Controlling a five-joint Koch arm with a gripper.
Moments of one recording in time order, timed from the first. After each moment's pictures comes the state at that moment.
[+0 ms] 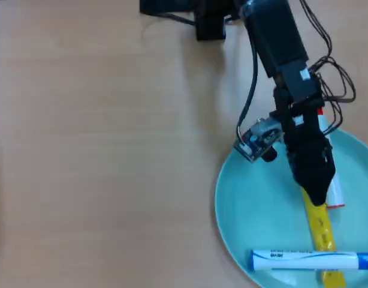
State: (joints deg) arm 67.9 64.2 75.9 29.0 17.8
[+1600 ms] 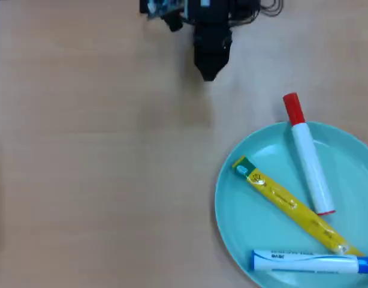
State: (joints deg) arm 97.5 130.5 136.7 50.6 -5.4
